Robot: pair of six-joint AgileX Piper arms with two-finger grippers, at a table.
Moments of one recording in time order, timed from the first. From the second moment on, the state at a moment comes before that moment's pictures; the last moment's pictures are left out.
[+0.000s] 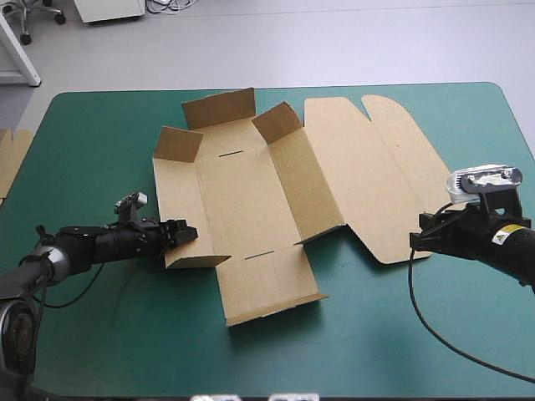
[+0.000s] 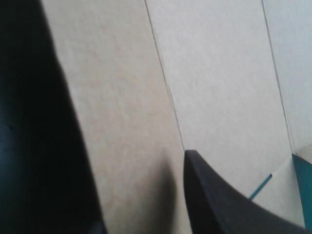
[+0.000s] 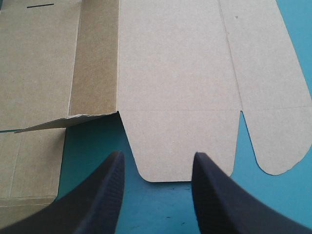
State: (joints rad) left arm 0.11 1.58 -0.67 -1.35 0.71 1.01; right arm 0.06 0.87 -0.99 0.26 0.91 -0.21
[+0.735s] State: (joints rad) left arm 0.11 1.59 -0.81 -1.20 0.79 1.02; right arm 0.06 0.87 -0.99 0.26 0.92 -0.21
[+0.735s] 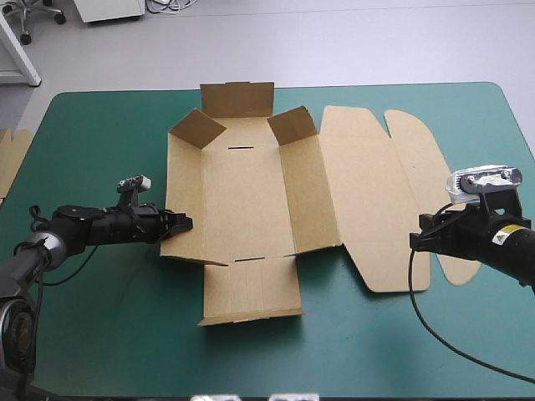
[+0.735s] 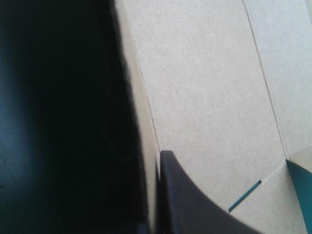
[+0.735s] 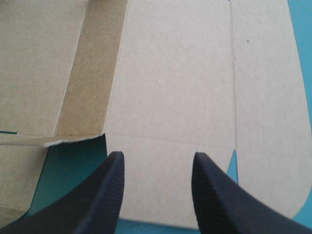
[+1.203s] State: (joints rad) left arm 0.11 1.60 -1.09 -0.76 0.97 0.93; right arm 0.06 0.87 -0.99 0.26 0.92 -0.21
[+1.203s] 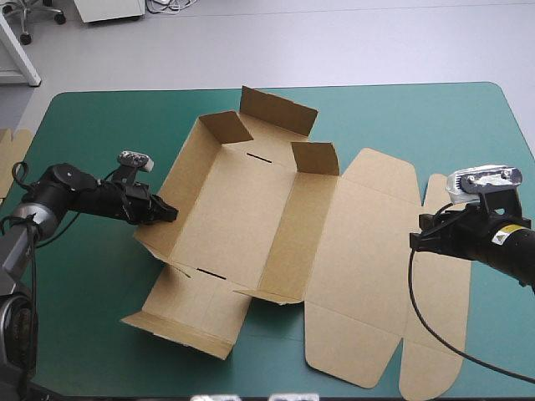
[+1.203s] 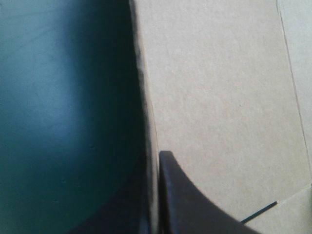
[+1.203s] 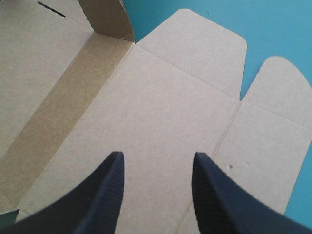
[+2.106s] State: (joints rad) left arm -0.15 1.87 -1.76 -0.18 1.12 1.00; right arm 0.06 0.87 -0.99 0.28 0.92 -0.21
